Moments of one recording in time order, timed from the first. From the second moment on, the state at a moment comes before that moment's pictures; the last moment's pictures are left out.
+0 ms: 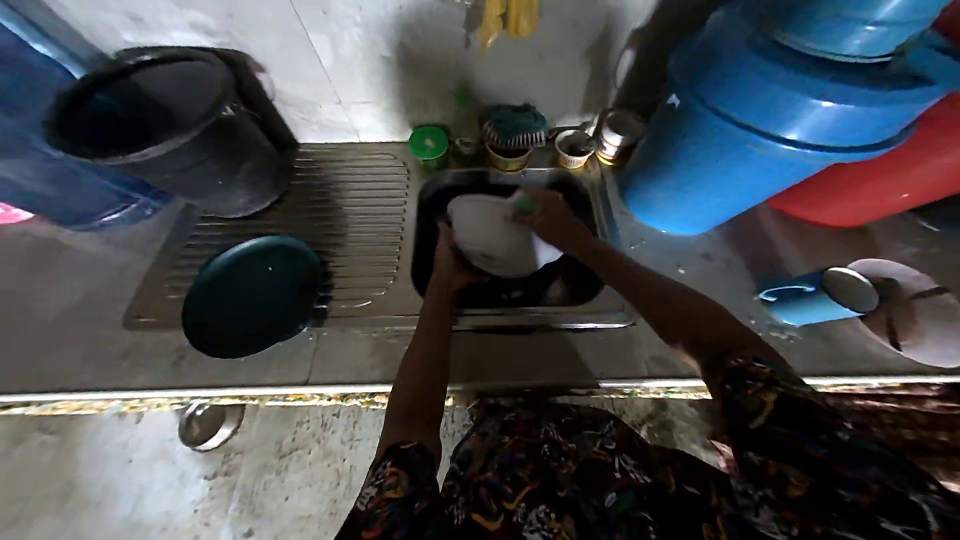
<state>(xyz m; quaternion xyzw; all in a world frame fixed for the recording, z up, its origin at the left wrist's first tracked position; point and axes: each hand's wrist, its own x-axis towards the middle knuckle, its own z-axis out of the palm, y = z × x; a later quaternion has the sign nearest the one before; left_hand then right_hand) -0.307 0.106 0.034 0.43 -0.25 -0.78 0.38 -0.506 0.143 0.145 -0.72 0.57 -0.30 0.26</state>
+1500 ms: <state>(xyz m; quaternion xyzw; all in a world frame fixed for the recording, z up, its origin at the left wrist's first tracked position) -0.317 0.125 0.096 0.53 -0.45 -0.53 0.48 -0.513 0.100 0.078 -0.59 0.65 -0.39 0.28</state>
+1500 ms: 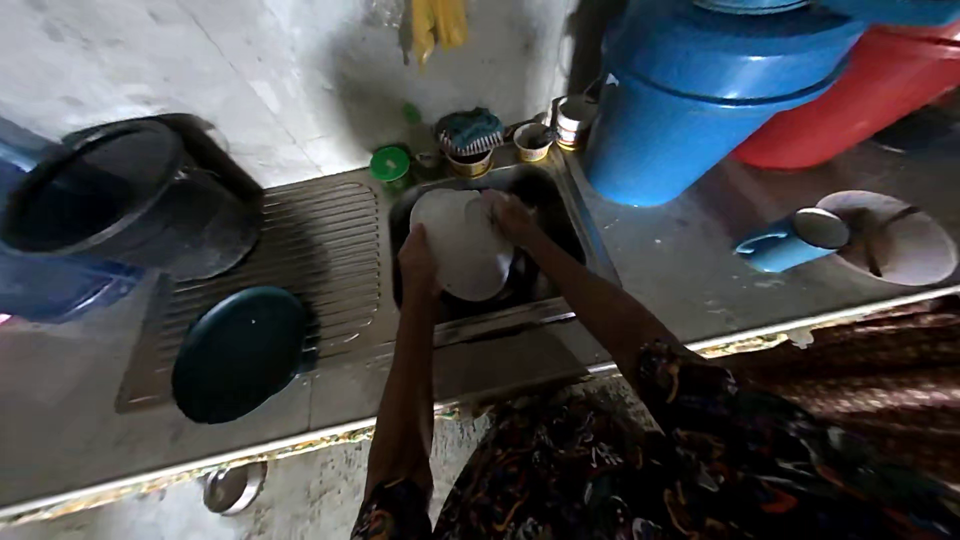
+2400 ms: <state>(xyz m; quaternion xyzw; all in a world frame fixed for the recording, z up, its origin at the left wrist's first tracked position) -0.401 0.172 0.043 0.45 -0.53 -0.59 0.40 -0.607 0.258 0.177 -0.32 0.48 -0.60 0.56</state>
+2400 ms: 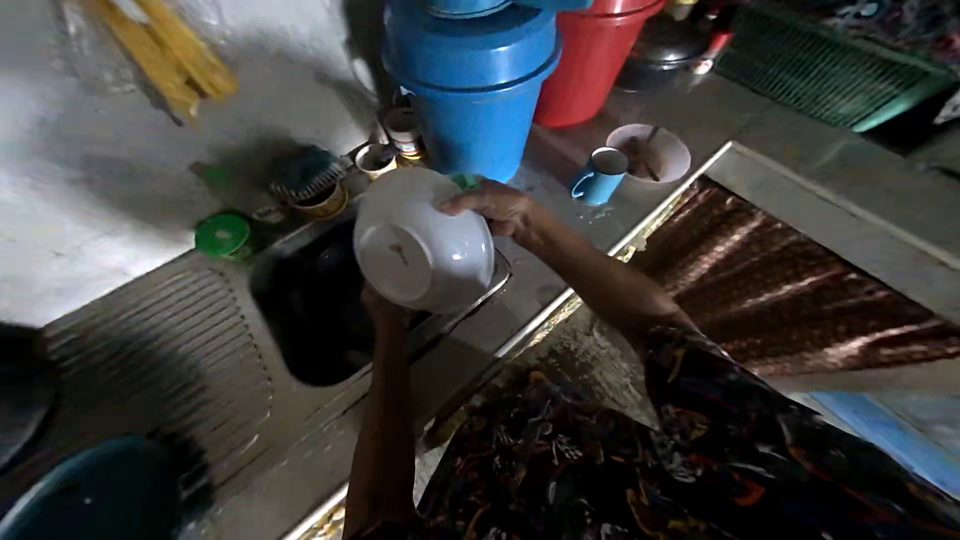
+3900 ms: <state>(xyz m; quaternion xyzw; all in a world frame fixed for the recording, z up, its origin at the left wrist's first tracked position) -0.110 0.167 0.059 0.71 -0.26 -0.29 0.59 -0.535 0.173 0.057 -0.57 0.62 -0.27 0.47</state>
